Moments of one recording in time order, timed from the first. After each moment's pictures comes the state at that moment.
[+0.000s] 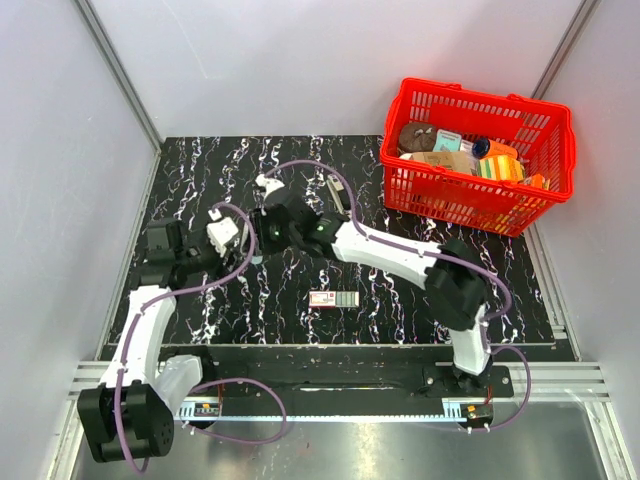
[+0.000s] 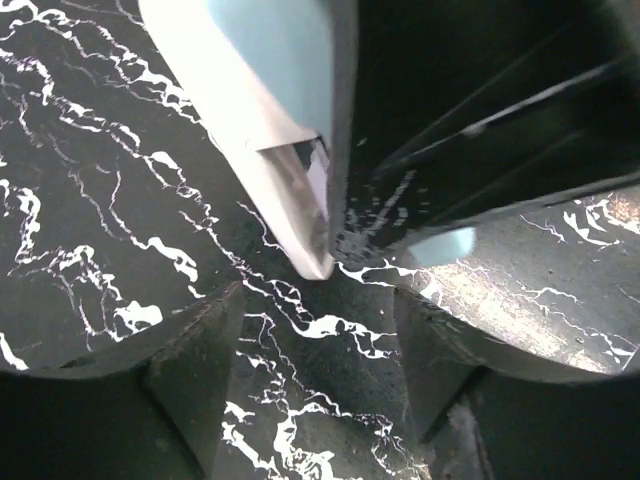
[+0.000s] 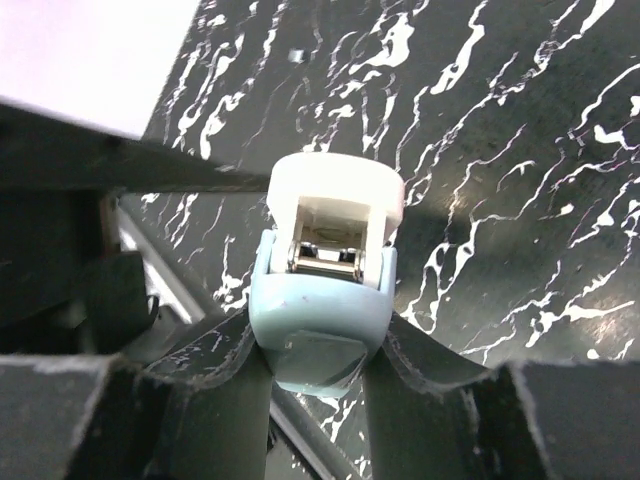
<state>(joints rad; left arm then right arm) 0.08 0.92 0.65 -0.48 0.79 0.76 1.02 1.92 1.60 -0.20 -0.07 0.63</state>
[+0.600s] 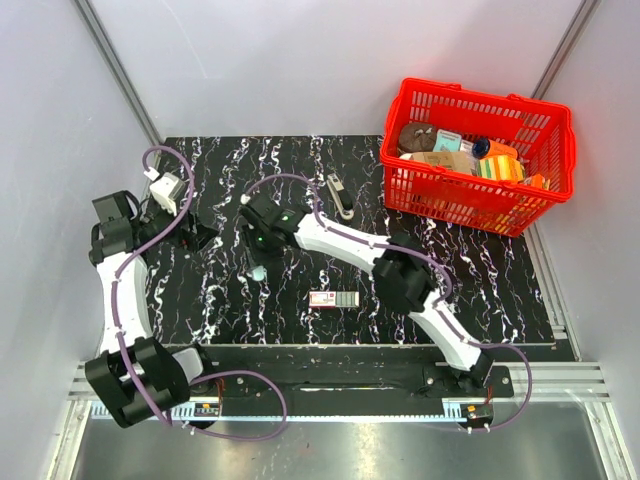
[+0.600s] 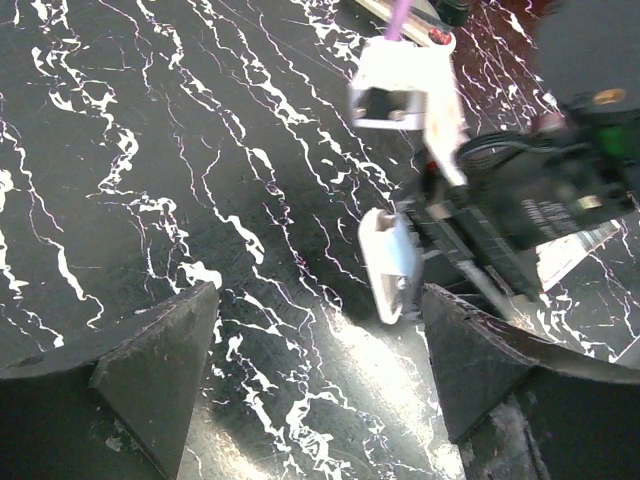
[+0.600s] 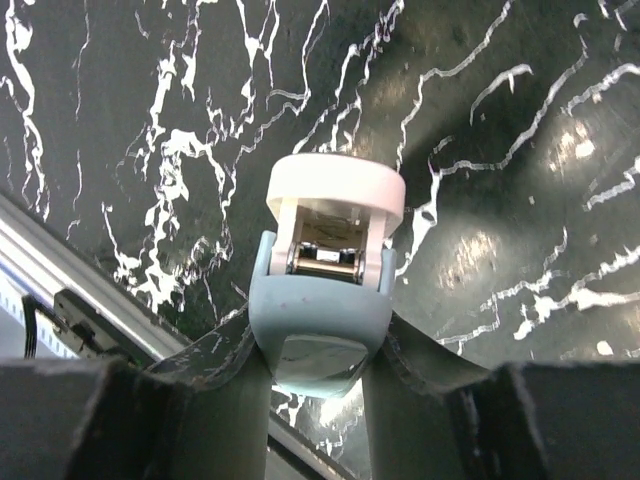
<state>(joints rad) 0.41 1.15 0.99 -0.62 0.97 0.51 1.00 2.33 2.08 -0.68 -0.14 0.63</state>
